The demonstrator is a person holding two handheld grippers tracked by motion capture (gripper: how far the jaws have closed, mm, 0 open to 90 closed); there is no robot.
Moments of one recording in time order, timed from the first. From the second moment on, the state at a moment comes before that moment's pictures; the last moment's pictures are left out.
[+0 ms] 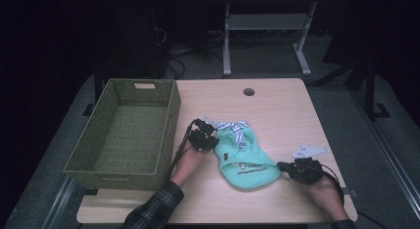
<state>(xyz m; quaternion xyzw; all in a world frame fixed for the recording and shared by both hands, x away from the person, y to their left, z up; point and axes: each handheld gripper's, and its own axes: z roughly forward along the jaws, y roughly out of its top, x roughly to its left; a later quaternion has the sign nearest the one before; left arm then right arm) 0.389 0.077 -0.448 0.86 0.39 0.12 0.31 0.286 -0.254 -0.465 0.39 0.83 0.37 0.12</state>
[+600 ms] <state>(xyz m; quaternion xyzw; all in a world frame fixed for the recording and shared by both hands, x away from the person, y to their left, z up) 0.336 0.082 -0.437 0.88 0.34 0.09 0.32 0.318 -0.221 -0.456 0.37 0.84 0.39 0.12</state>
